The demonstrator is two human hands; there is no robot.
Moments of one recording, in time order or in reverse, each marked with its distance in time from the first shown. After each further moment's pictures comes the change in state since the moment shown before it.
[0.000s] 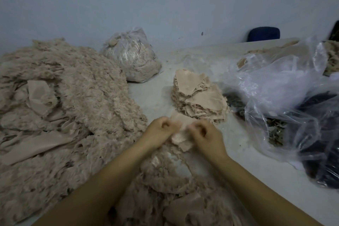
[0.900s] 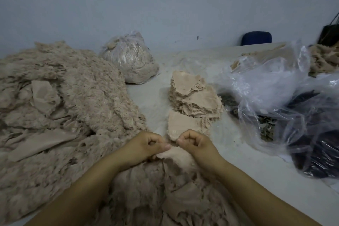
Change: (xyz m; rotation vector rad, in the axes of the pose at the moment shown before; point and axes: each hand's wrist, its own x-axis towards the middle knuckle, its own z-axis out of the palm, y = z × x) left_hand -0.061 0.003 -0.033 0.061 -0.289 0.110; right_hand -0.038 -0.029 -0.003 0.521 -0.343 0.201
